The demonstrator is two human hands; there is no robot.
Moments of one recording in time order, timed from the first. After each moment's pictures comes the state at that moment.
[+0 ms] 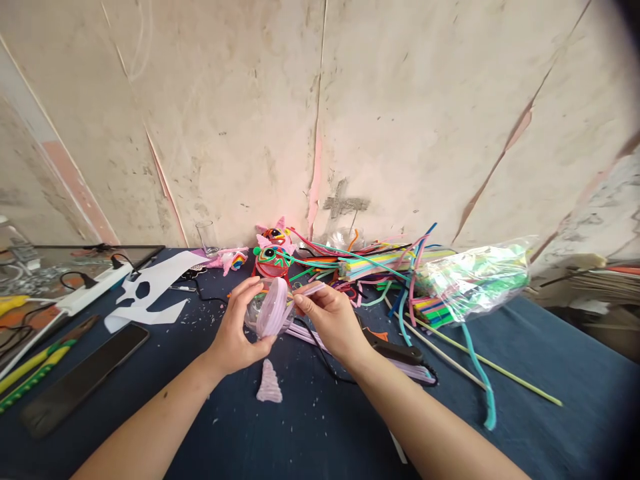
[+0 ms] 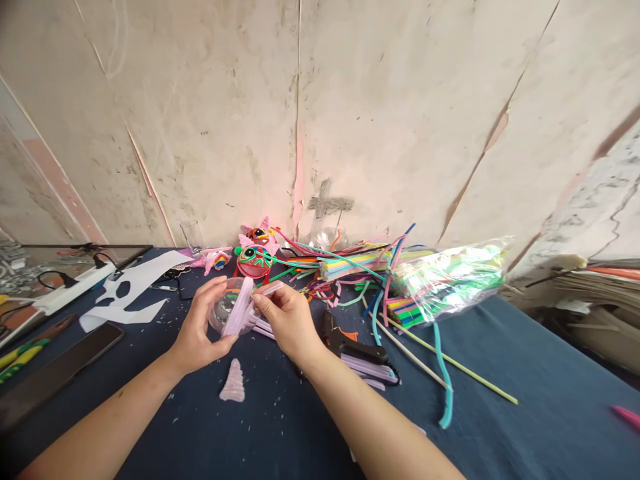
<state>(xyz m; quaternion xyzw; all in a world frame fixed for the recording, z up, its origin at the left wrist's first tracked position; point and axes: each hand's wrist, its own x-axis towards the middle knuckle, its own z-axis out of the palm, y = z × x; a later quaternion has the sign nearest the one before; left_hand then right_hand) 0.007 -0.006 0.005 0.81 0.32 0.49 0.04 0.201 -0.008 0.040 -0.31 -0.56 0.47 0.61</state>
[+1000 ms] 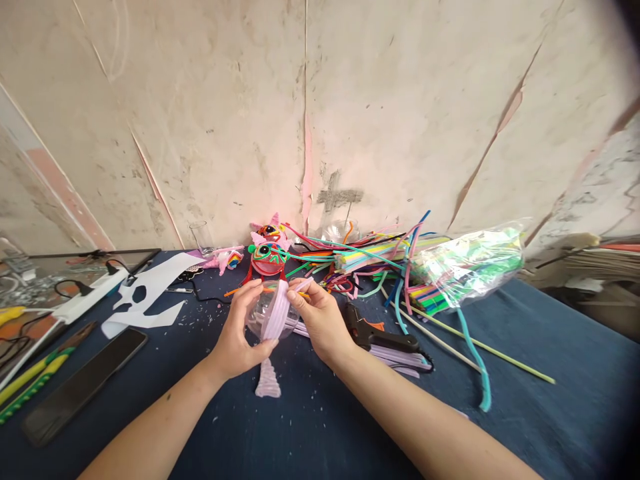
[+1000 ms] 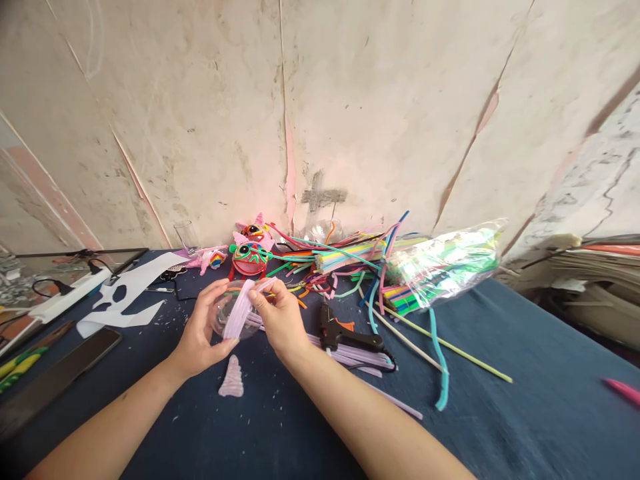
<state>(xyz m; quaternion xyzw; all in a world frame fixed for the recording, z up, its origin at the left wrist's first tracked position) 0.015 -0.007 -0.008 0.79 0.30 0.50 0.19 0.189 -0.005 0.020 -0.30 -0.46 0.53 0.65</state>
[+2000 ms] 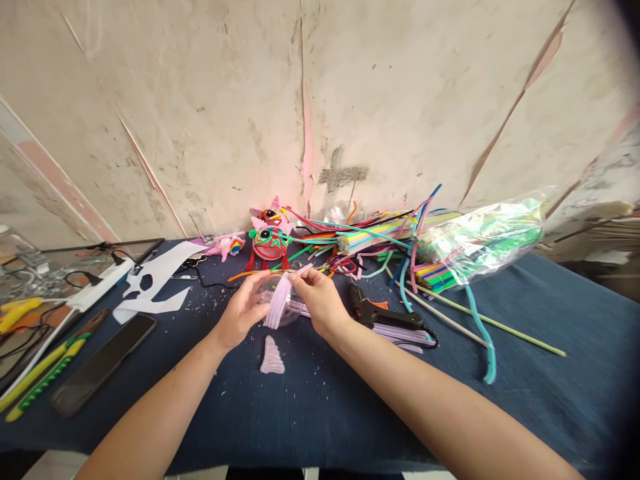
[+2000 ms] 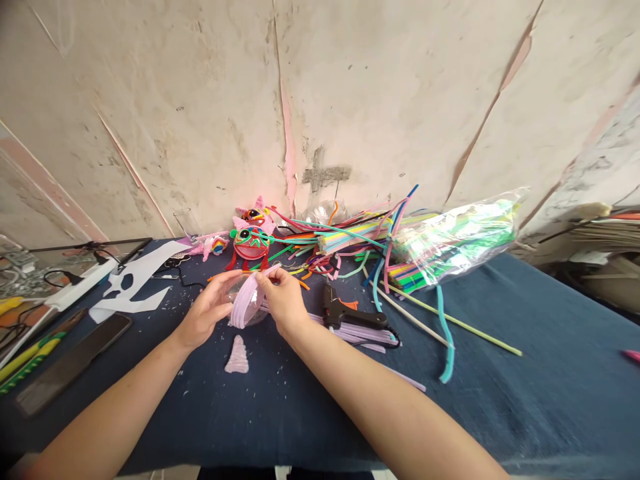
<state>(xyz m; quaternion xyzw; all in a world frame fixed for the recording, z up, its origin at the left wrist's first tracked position) 0.014 0.003 -0.001 0.71 0.32 0.45 0.44 0.185 0.011 0.000 -0.38 -0.40 0.53 0.64</state>
